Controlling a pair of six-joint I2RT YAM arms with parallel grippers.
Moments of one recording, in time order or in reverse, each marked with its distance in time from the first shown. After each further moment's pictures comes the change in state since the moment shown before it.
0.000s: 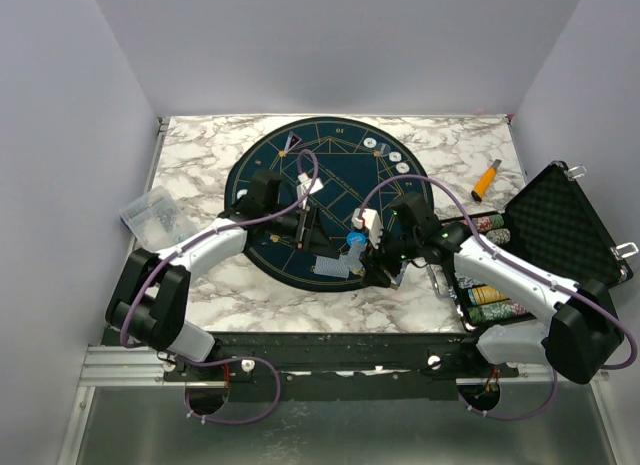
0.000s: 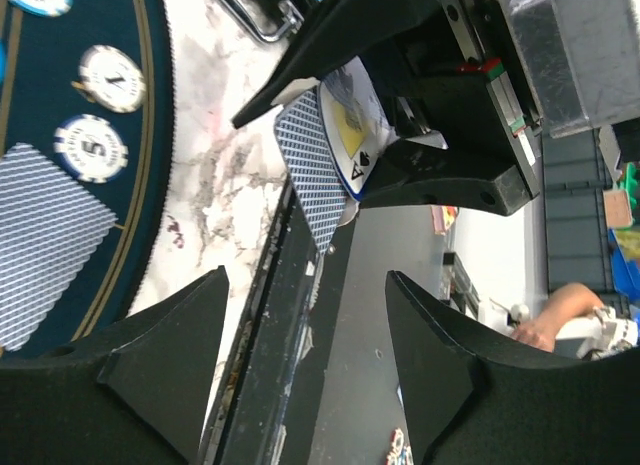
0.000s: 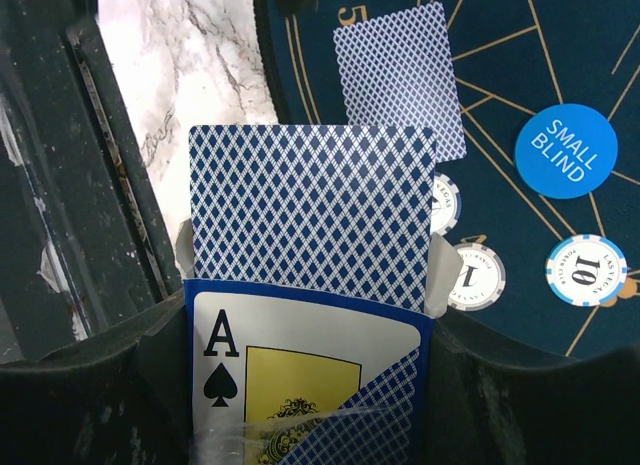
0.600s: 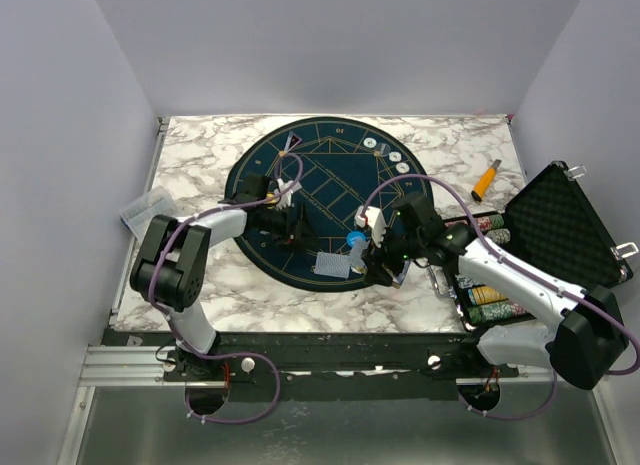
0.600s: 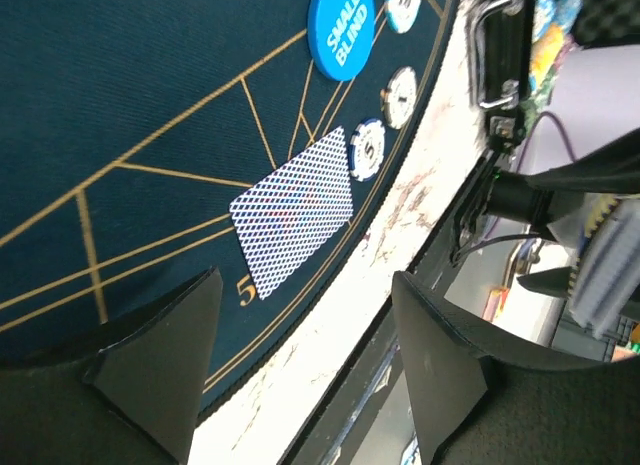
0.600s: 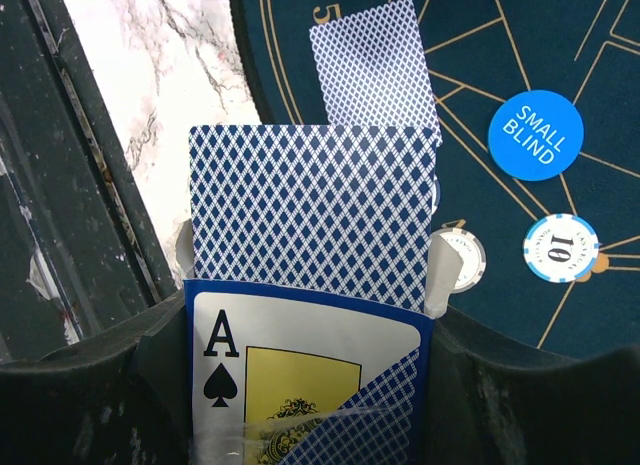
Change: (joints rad) left arm 0.098 0.272 0.062 -0.142 -0.259 0.051; right arm 0.000 -0.037 0.000 -0.011 0.046 0.021
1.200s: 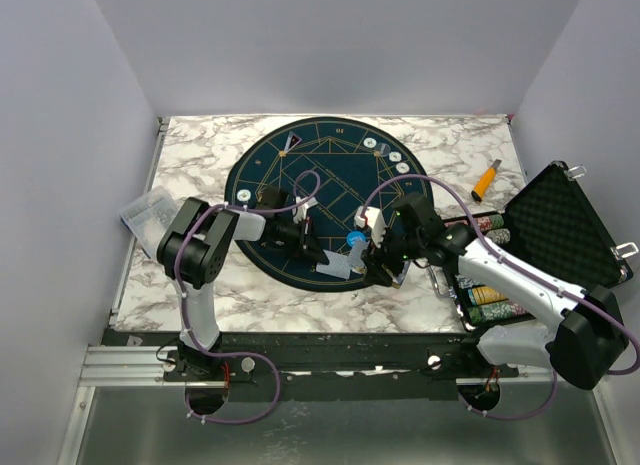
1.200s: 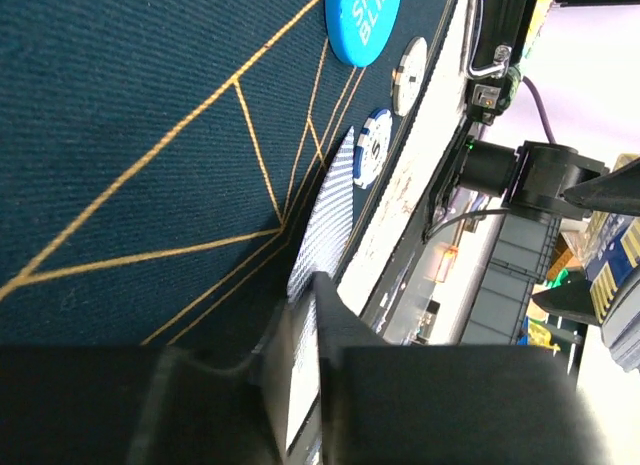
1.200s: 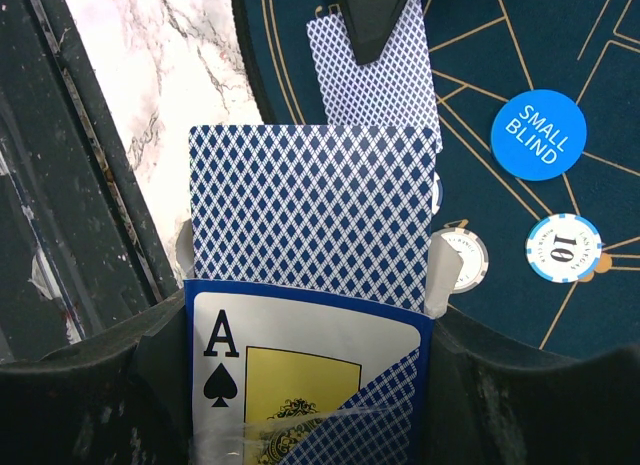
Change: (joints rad) left arm -0.050 0.190 -0.007 0.176 0.140 -0.112; right arm 0.005 0.000 0.000 -0.001 0.001 0.002
